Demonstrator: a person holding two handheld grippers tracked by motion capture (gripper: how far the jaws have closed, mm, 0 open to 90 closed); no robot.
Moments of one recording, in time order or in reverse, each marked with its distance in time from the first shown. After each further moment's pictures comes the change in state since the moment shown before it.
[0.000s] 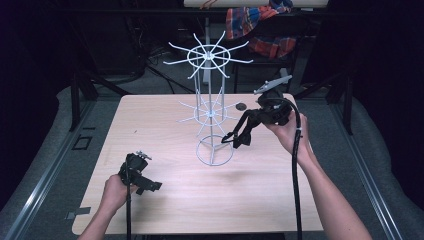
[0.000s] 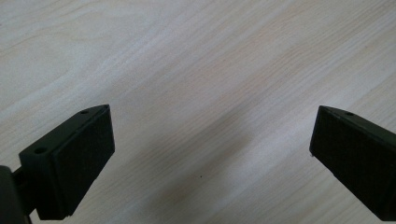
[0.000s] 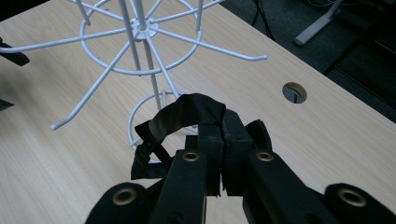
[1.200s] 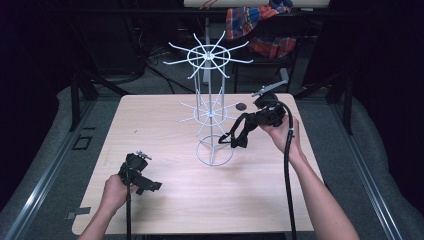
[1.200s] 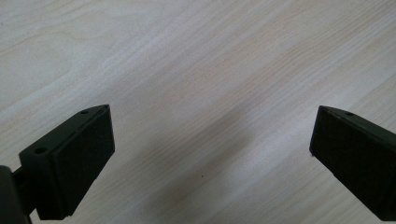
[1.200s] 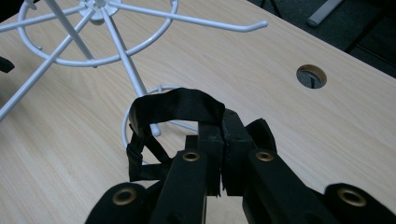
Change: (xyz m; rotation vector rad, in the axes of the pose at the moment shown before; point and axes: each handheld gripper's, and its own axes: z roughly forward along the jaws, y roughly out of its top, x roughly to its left) left arm 0.000 0.000 0.000 0.003 0.002 -0.001; right arm -0.017 -0.014 0.042 0.023 0.046 0.096
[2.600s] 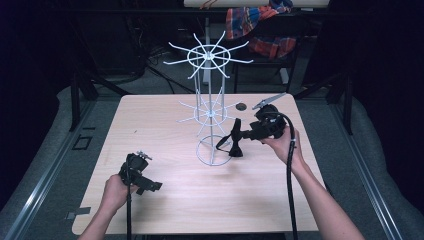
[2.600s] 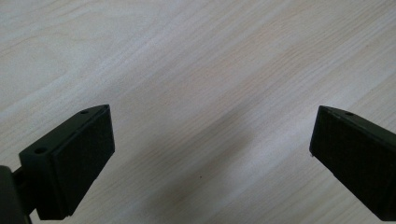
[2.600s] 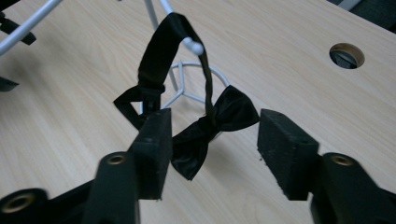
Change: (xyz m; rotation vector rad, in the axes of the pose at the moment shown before) left arm -0.001 0.000 0.000 0.001 -0.003 0.001; right arm 0.007 -0.029 0.003 0.035 0.077 -0.027
